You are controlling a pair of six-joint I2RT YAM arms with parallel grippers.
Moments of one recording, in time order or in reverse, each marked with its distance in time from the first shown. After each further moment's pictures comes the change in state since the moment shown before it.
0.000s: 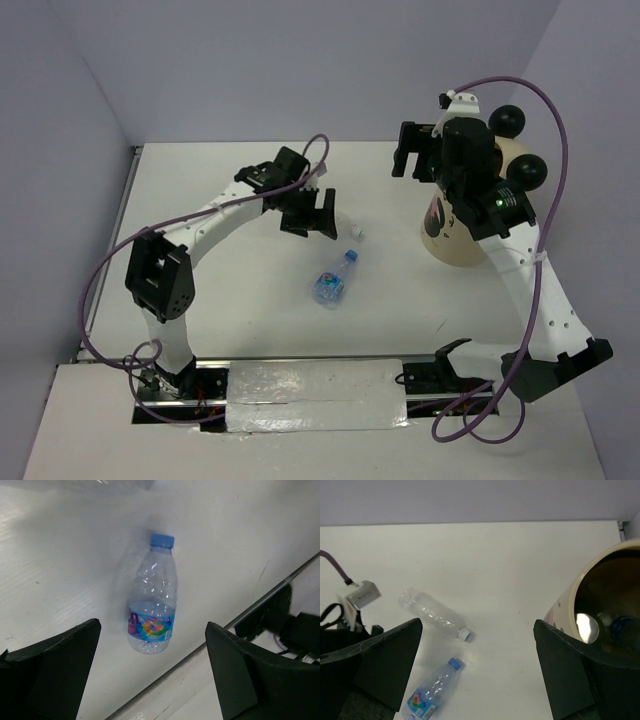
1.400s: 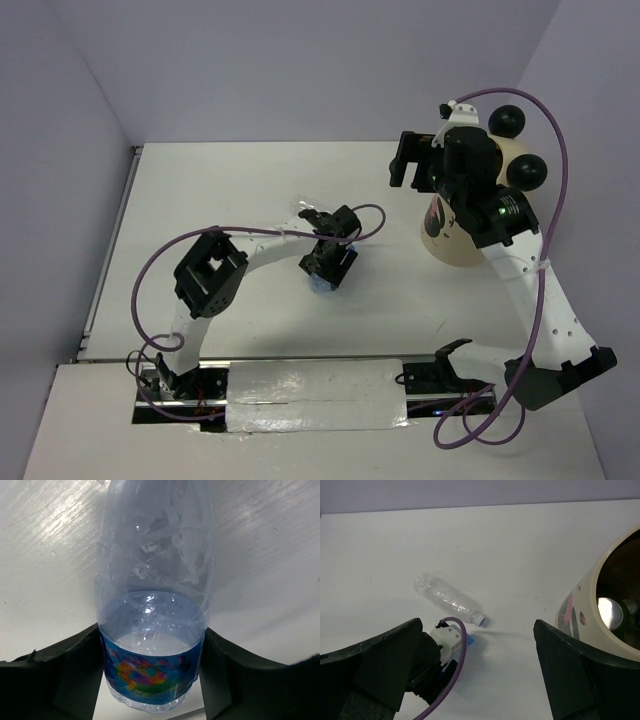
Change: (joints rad) left arm -0.320 0.232 -0.052 -0.065 -0.376 0.133; right arm 0.000 -0.046 -0.063 -0.044 -0.085 0.079
